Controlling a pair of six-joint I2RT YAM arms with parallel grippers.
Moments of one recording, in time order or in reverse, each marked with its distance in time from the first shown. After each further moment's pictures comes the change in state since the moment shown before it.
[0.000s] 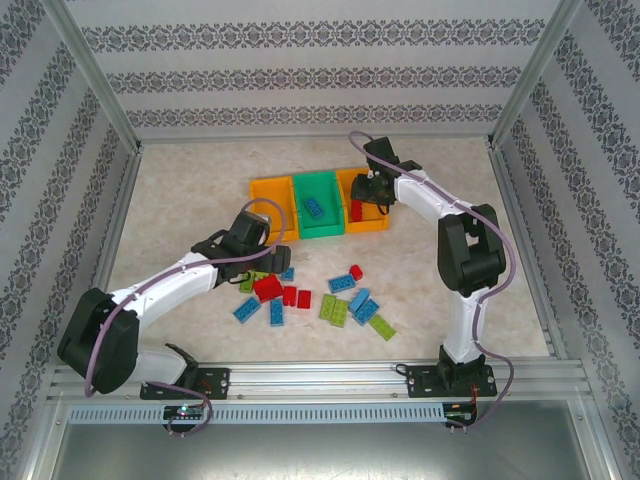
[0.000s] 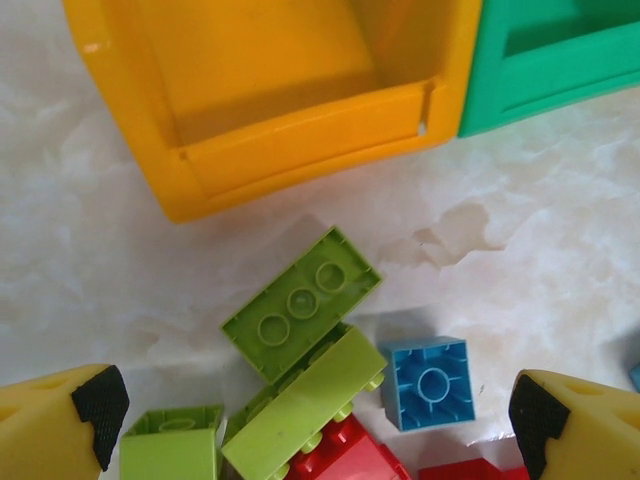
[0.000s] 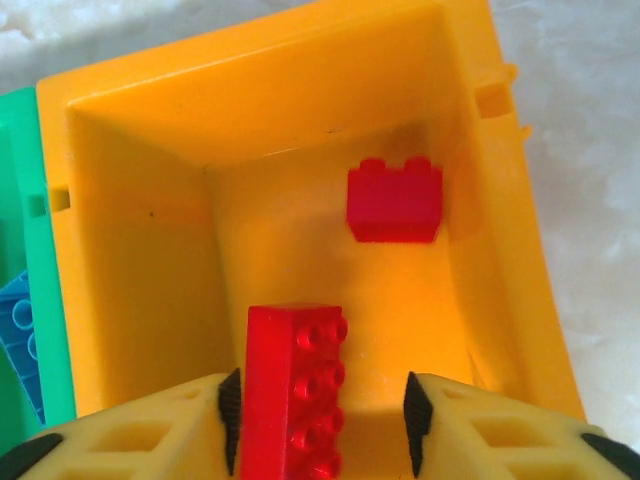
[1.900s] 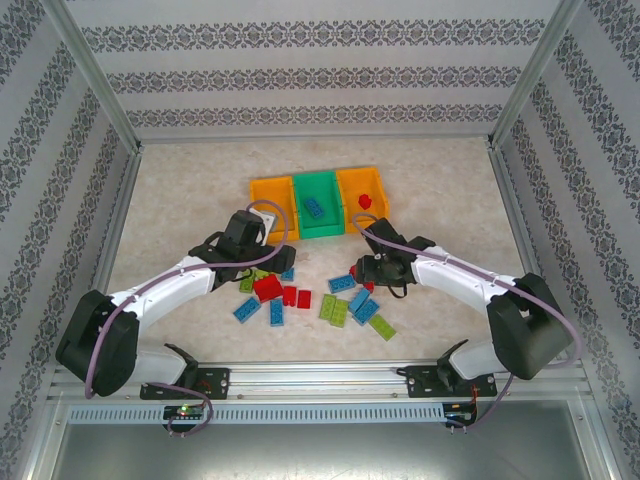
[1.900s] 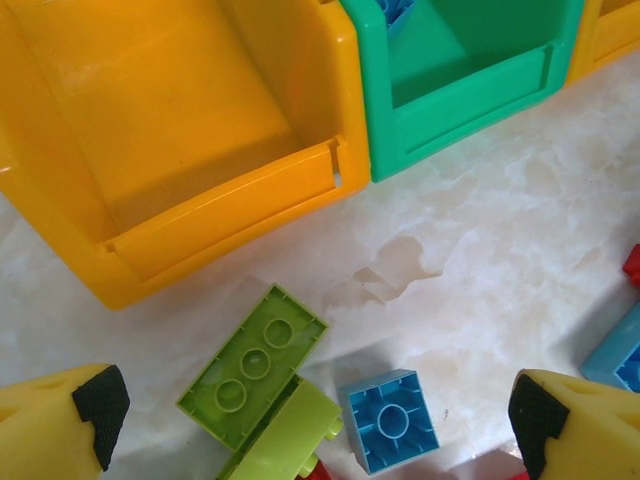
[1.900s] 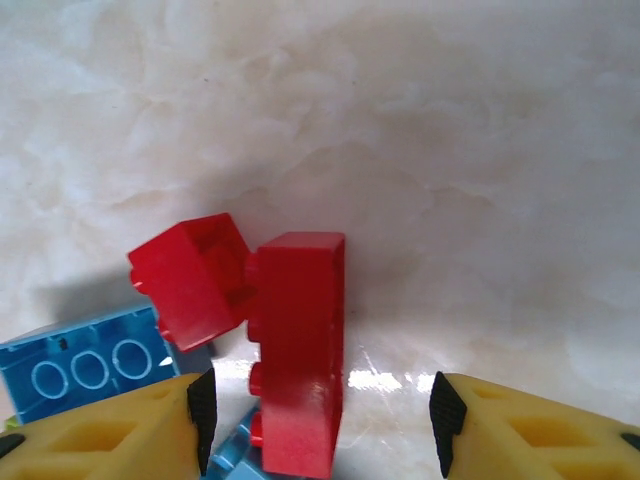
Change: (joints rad) left arm 0.019 -0.021 -0.051 0.180 0.107 0.167; right arm 0.256 -0.582 -0.755 -0.013 0.042 0.195
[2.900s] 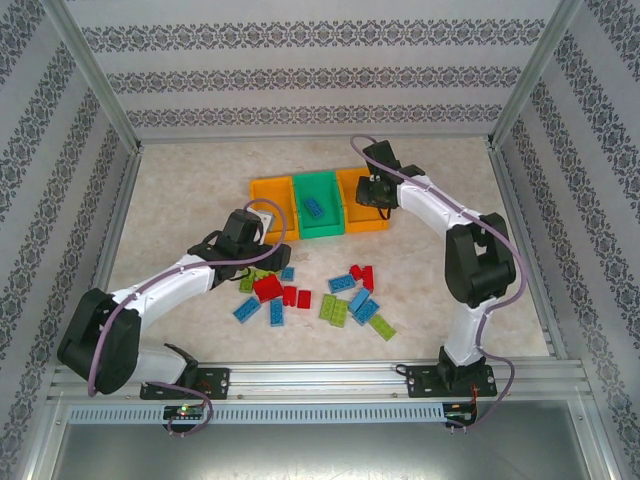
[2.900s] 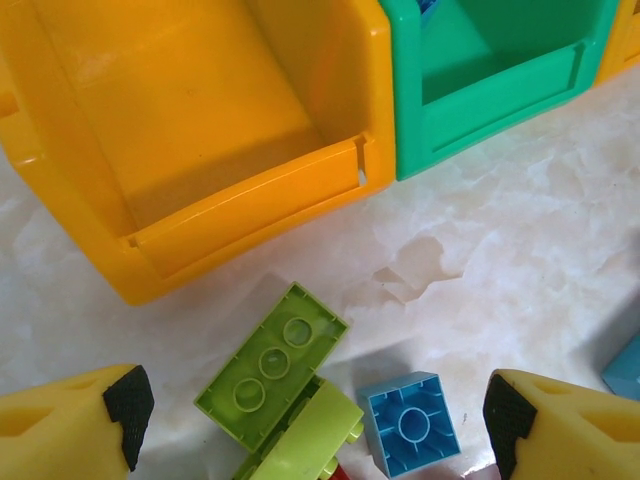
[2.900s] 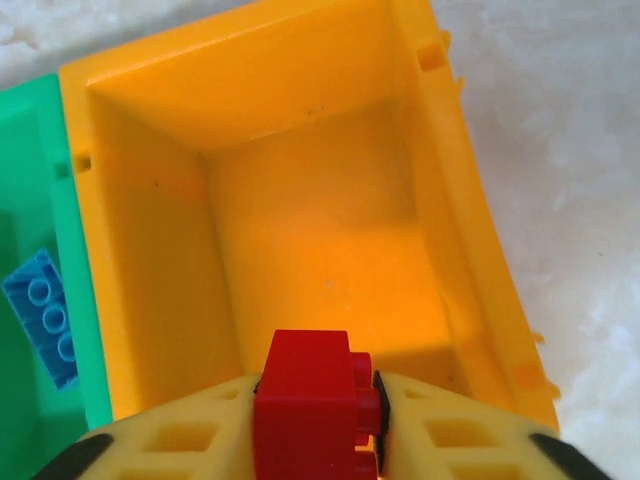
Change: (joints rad) left arm 0.022 0.010 0.000 -0.006 -0.003 0.001; right arm -0.230 0.492 0.688 0.005 0.030 -0.135
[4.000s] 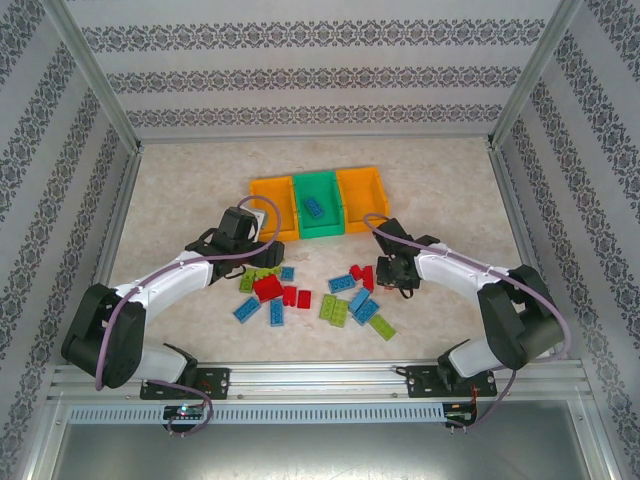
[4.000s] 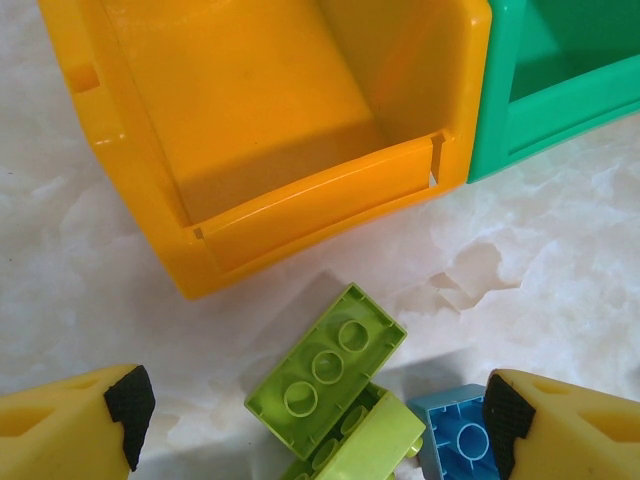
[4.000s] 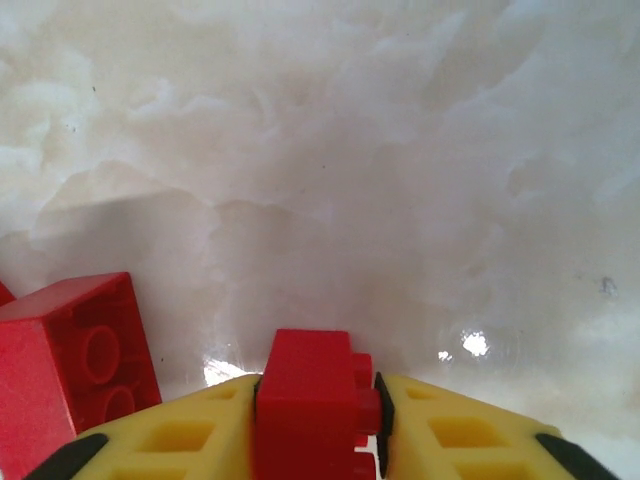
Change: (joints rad) left arm 0.064 0.034 0.000 0.000 0.013 -0.004; right arm 0.122 -0.437 -0.725 -0.035 0.041 0.141
